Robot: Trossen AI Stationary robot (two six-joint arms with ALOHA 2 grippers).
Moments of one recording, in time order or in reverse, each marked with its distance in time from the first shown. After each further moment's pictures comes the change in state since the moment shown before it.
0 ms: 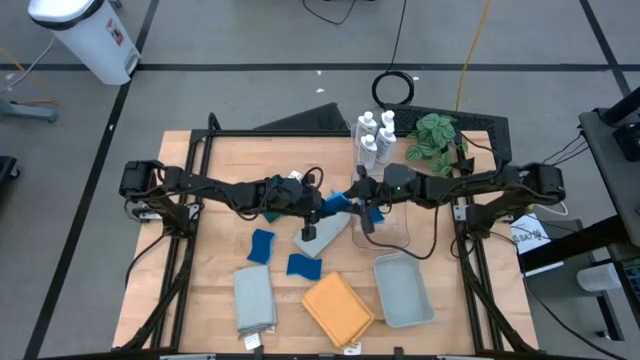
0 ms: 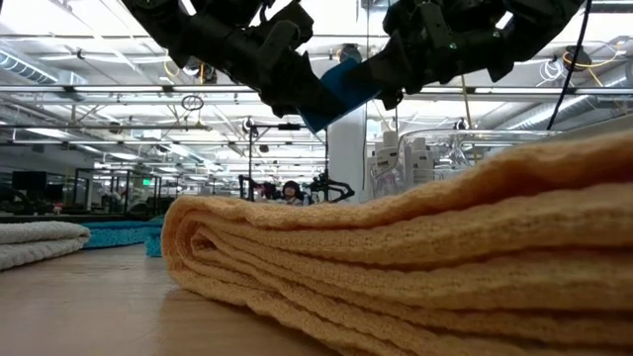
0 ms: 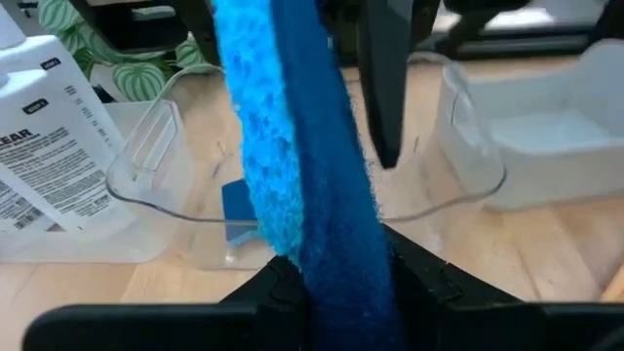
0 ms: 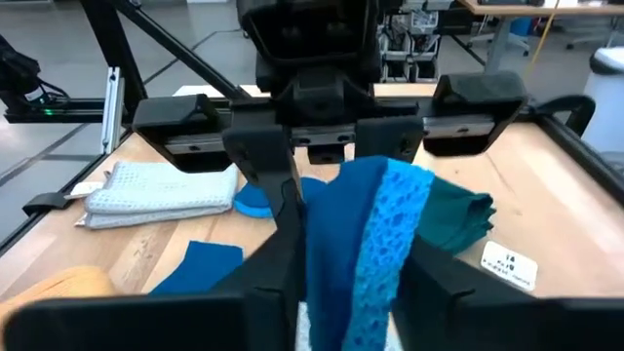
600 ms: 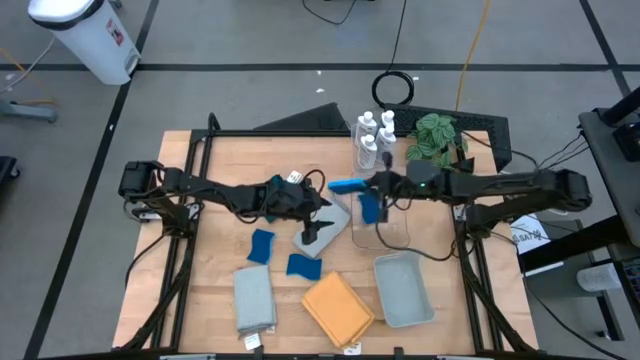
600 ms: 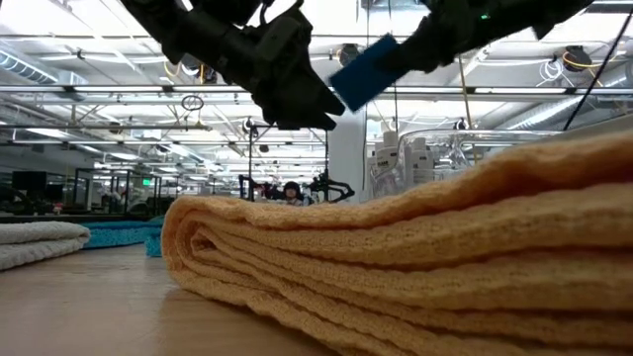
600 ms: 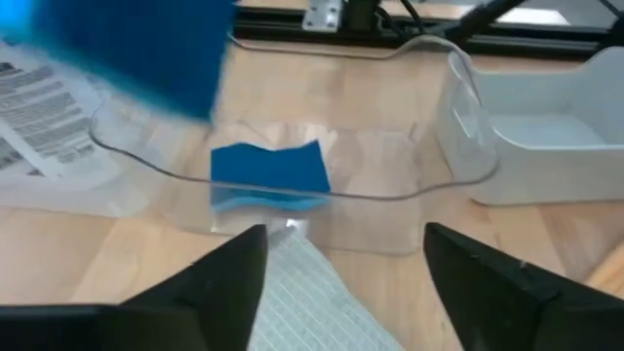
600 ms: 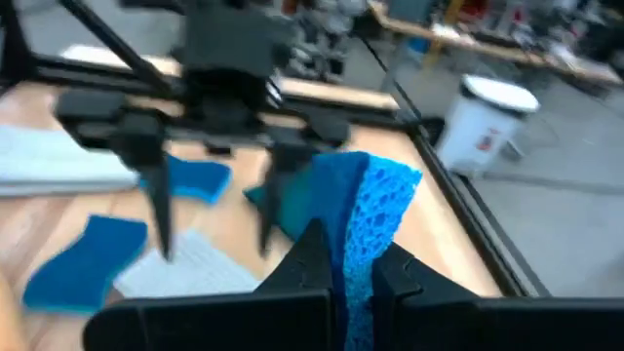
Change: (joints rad) left arm -0.031 -0.001 0.002 -0.065 -0.042 -0.123; right arm 0.034 -0.292 0.020 -0.354 0.294 -0.166
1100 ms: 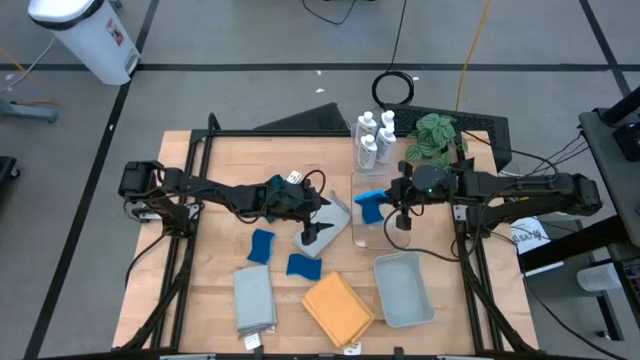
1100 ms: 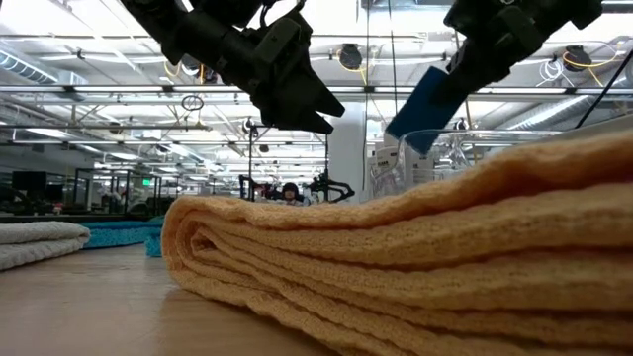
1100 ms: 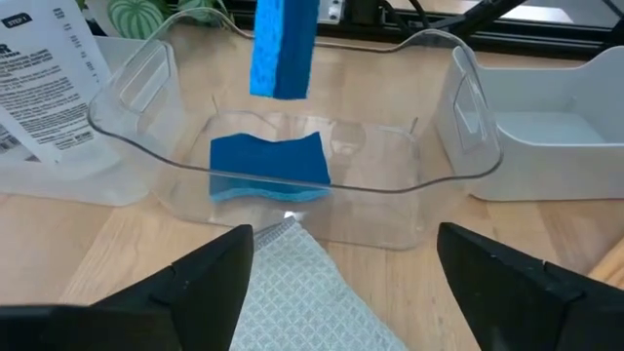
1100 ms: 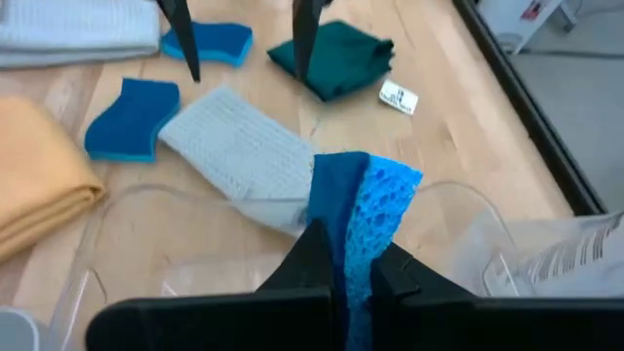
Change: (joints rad) left arm 0.001 0.000 0.000 -0.013 0.001 -0.024; right arm 0.013 -0.147 -0.002 -0.462 0.002 0.100
